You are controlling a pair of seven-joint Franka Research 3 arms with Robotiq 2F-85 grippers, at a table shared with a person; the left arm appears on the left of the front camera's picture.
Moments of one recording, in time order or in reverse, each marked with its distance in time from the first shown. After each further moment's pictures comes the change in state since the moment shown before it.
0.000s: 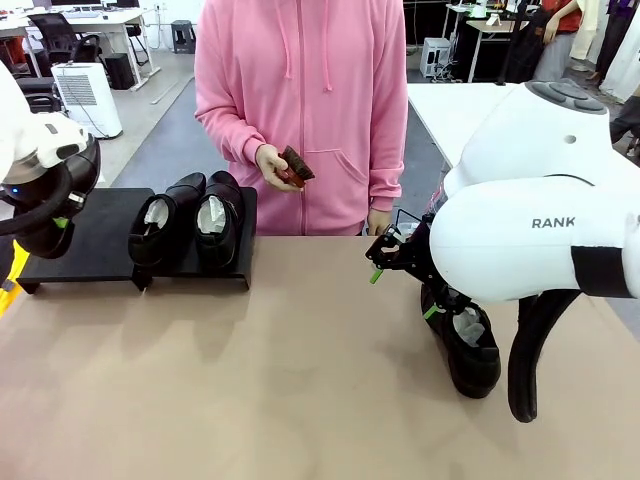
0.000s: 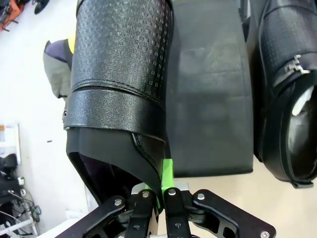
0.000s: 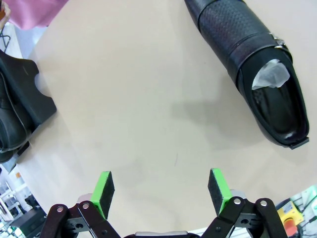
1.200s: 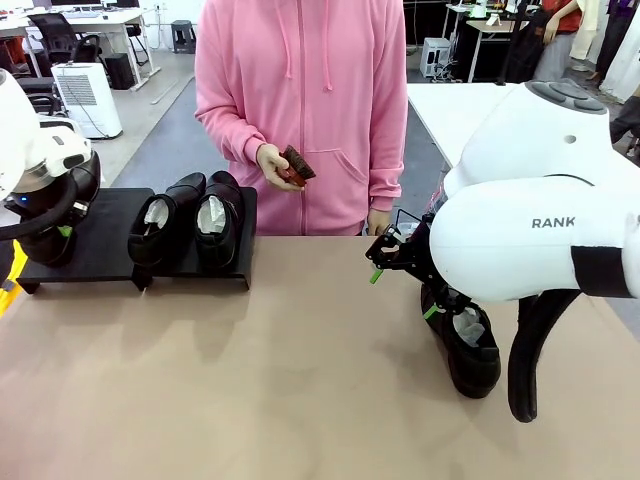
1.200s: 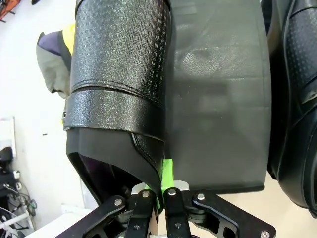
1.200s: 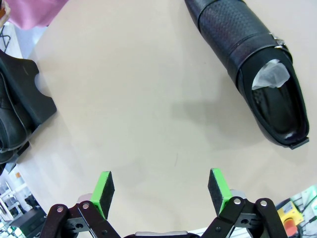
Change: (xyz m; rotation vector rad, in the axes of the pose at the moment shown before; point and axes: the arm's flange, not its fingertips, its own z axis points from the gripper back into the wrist) left arm 0.008 0.005 -0.041 -0.006 0.052 0.022; right arm 0.000 0.000 0.000 0.000 0.000 0.000
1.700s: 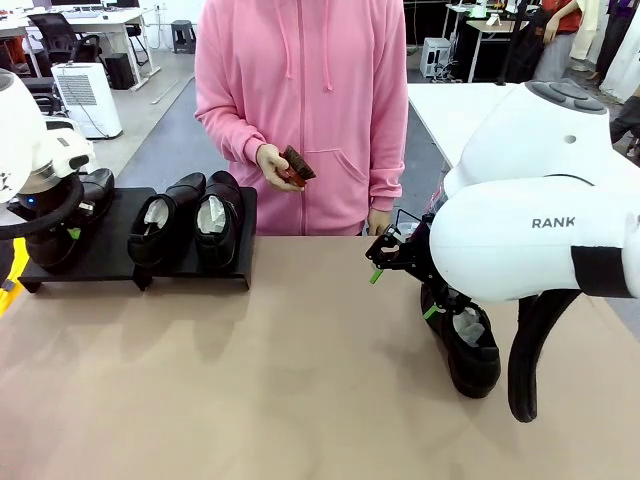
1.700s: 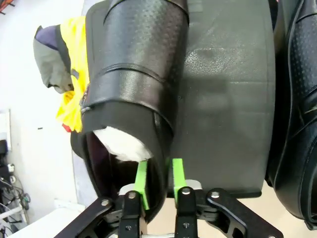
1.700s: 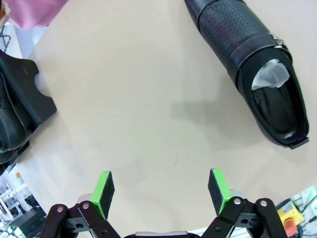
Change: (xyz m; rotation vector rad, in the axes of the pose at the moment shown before) left arm 0.003 -0.004 -0.007 -0.004 0.018 0.042; right arm 0.000 0.000 0.000 0.000 0.000 0.000
